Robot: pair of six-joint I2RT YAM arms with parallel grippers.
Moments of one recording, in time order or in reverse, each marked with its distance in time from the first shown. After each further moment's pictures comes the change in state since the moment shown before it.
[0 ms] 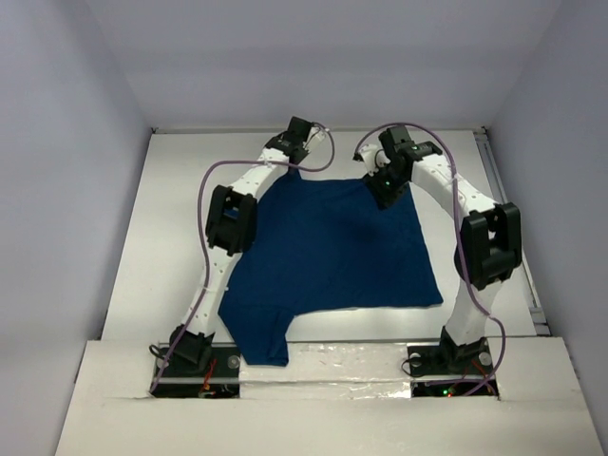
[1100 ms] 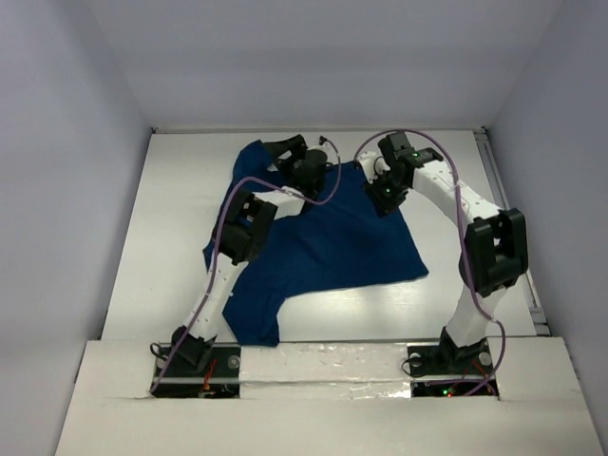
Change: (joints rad) left arm -0.137 -0.098 -0.602 1.260 -0.792 0.721; right arm 0.019 -0.068 -0.084 0.003 -0.026 -0.004
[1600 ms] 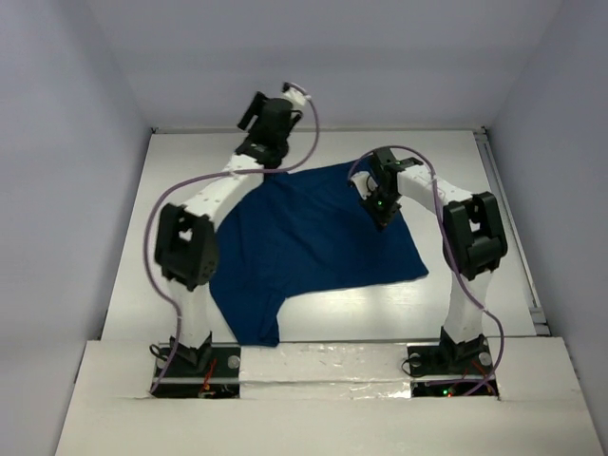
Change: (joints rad) left arm 0.088 -0.493 0.015 -0.748 0.470 -0.731; right arm 0.007 0.166 -0.021 0.018 0.018 -0.008
